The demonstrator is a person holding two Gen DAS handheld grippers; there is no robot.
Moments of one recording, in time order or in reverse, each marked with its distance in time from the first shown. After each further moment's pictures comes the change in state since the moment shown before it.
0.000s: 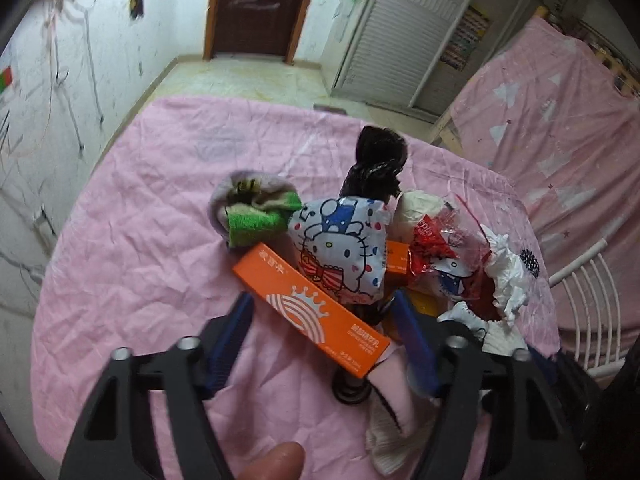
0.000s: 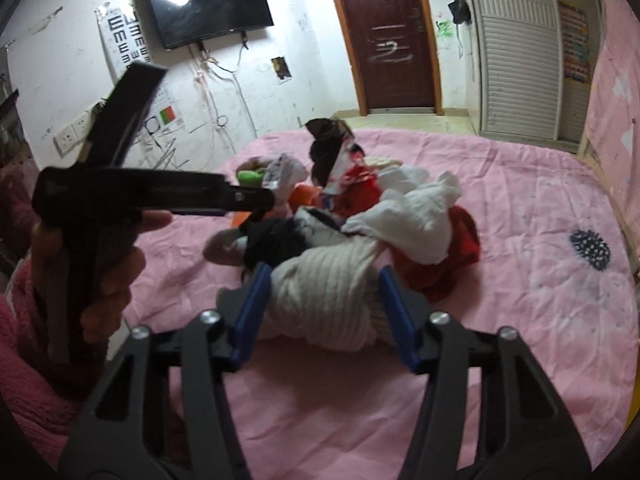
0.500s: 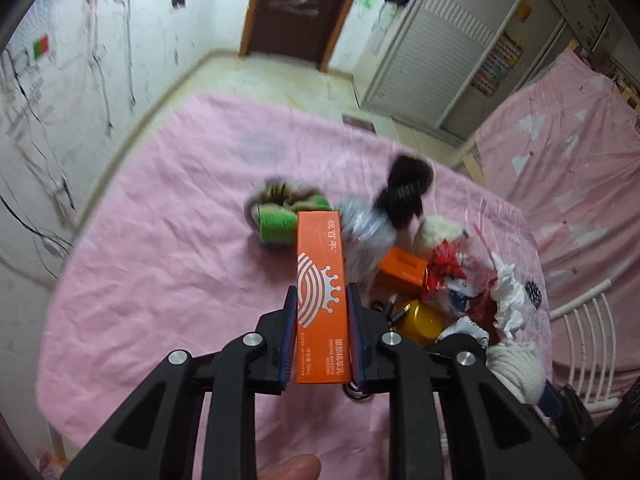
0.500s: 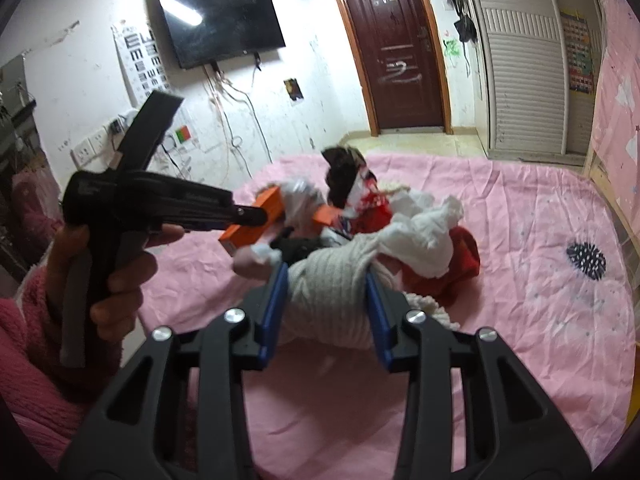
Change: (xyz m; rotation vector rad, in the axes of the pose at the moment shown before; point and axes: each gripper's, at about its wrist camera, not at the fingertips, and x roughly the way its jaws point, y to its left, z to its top) left arm -0.028 0.008 0.000 -0.098 -0.073 0.068; right arm -0.029 0.001 0.002 0.002 -0.091 0.050
